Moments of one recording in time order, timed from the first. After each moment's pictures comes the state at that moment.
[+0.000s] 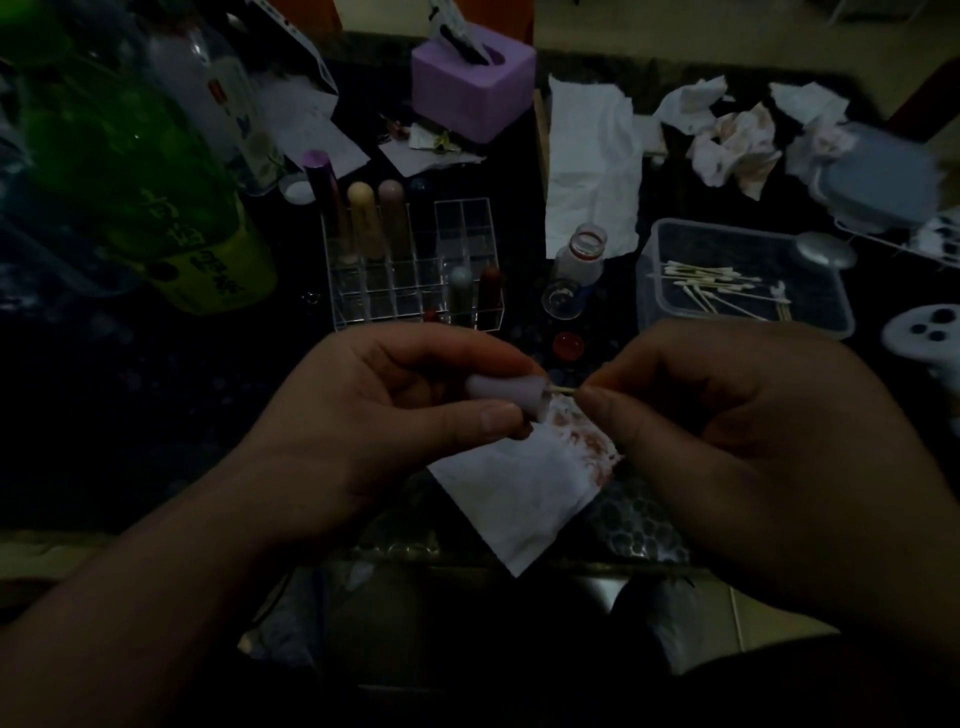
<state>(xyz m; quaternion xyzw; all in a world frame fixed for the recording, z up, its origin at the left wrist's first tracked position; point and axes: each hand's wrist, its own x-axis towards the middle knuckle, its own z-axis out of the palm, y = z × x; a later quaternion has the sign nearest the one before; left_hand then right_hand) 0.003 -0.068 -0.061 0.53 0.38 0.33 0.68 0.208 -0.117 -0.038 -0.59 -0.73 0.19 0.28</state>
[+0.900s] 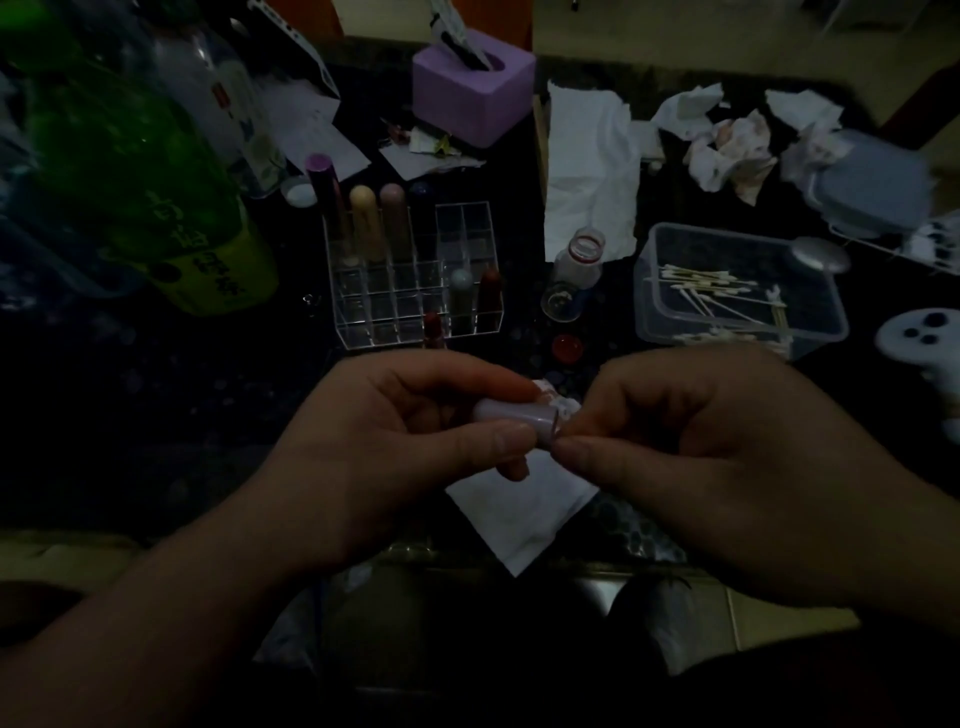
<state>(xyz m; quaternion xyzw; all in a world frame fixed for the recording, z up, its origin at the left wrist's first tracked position) 0.006 -0.077 -0.070 0.56 0.37 0.34 0.66 0.211 -0.117 -0.037 -0.54 -0.73 0.34 0.25</state>
